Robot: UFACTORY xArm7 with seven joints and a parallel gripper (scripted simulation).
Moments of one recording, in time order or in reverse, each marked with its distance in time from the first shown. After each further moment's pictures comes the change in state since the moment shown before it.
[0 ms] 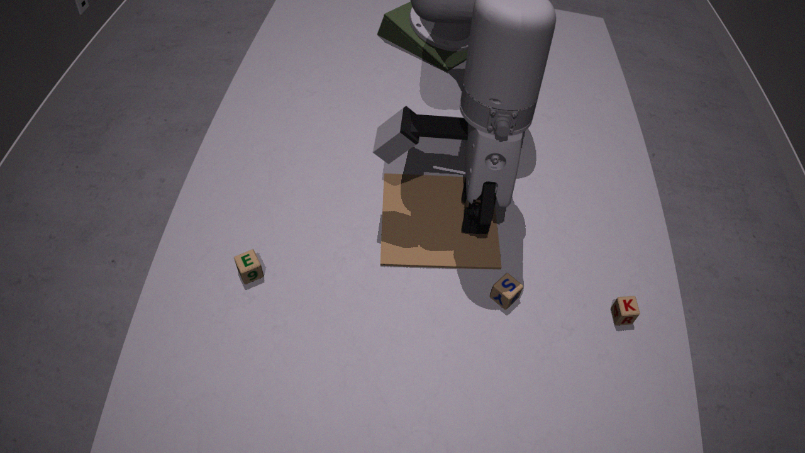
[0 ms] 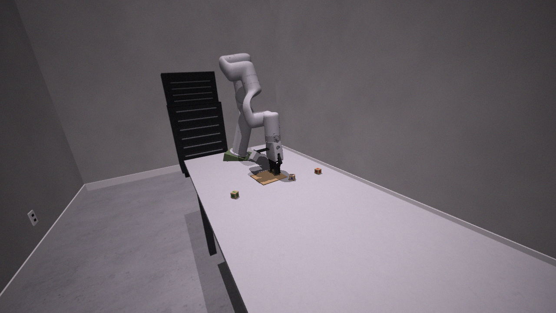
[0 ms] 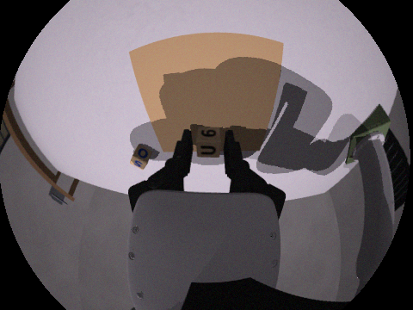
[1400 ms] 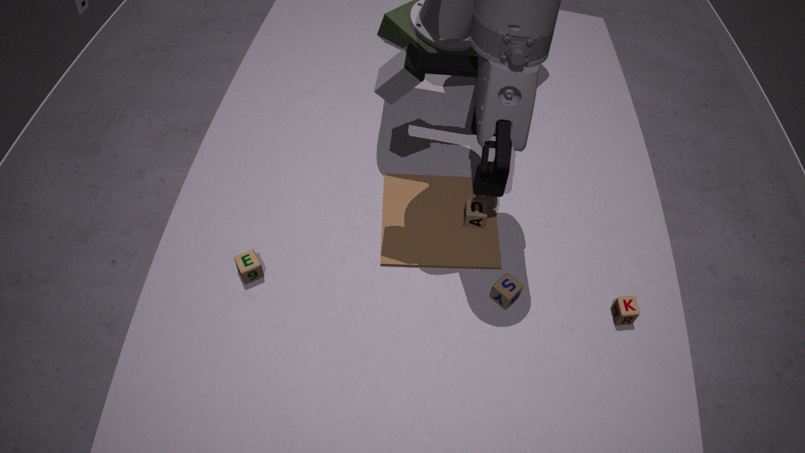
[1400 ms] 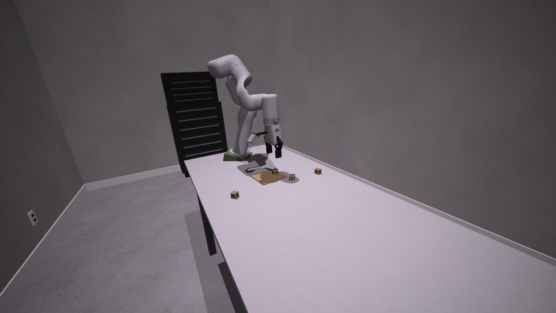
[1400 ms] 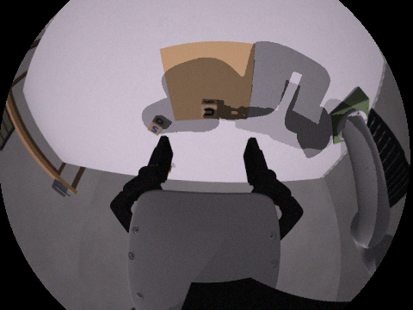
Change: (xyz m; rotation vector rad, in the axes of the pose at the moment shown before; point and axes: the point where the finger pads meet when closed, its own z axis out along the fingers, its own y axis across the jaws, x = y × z) arm 0.000 0.001 -0.084 0.000 0.001 0.000
